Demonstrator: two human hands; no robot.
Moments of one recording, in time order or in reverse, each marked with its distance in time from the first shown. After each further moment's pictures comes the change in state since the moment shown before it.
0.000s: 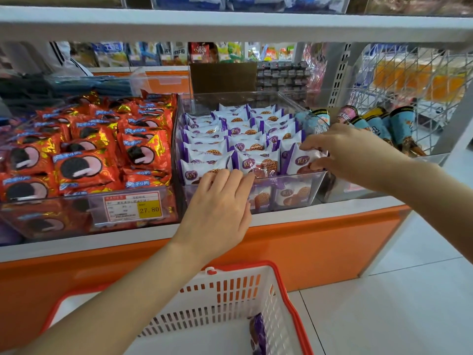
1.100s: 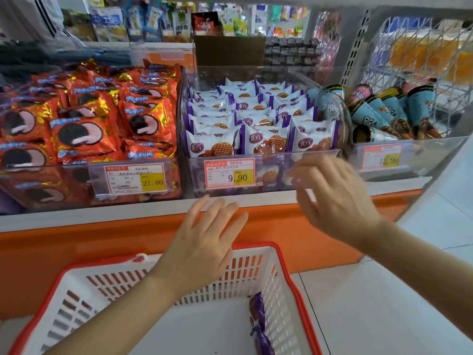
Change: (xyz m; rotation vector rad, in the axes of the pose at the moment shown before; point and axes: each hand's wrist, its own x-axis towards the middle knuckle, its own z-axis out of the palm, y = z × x) left_hand -0.087 -0.001 0.043 -0.035 -0.004 0.153; right_hand -0.048 -0.049 0.081 0.085 0.602 -0.335
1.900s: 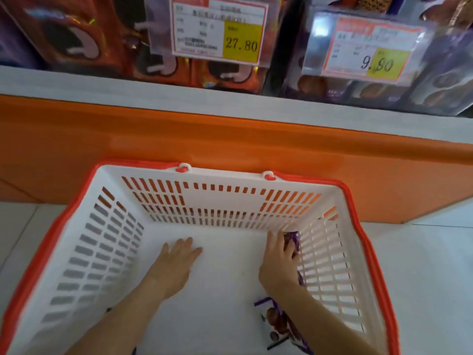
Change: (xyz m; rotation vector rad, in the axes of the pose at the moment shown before) left_hand -0.252 0.022 0.147 -0.327 -1.062 -0.392; right_hand -0.165 -0.213 0.175 0.074 -1.431 0.785
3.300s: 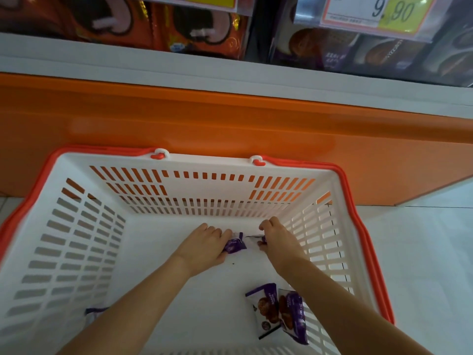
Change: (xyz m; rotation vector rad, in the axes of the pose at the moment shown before) left_hand 0.060 0.053 -0.014 0.071 0.293 0.356; right_hand 0.016 0.026 -0.021 0.114 0.023 -0.247
